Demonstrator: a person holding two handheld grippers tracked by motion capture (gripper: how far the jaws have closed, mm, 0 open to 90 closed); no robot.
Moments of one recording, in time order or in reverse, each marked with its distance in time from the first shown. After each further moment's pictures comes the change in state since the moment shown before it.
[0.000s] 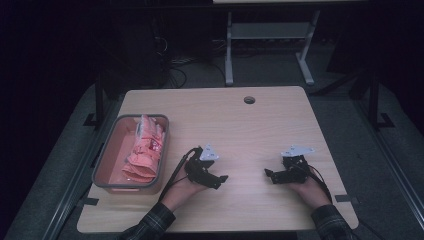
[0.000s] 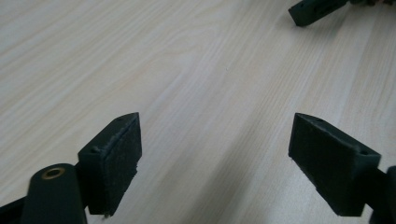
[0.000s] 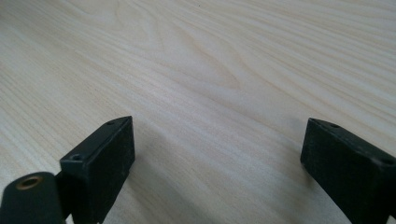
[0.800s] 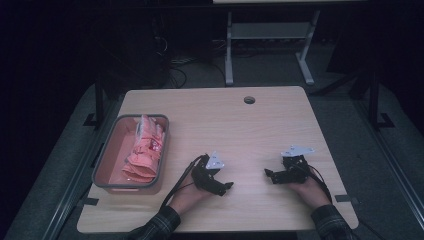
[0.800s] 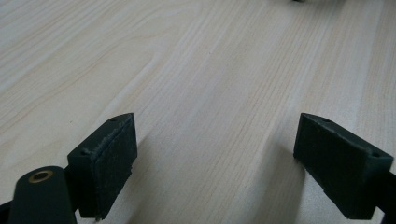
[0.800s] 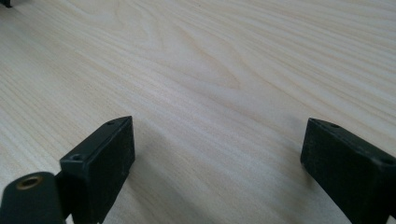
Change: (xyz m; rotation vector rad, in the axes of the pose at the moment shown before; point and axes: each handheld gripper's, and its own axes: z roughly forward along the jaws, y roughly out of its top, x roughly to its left) left arm -0.006 -0.016 0.027 -0.036 -0.029 0.033; right arm 0.000 0.000 0.000 -0.001 0.001 -0.001
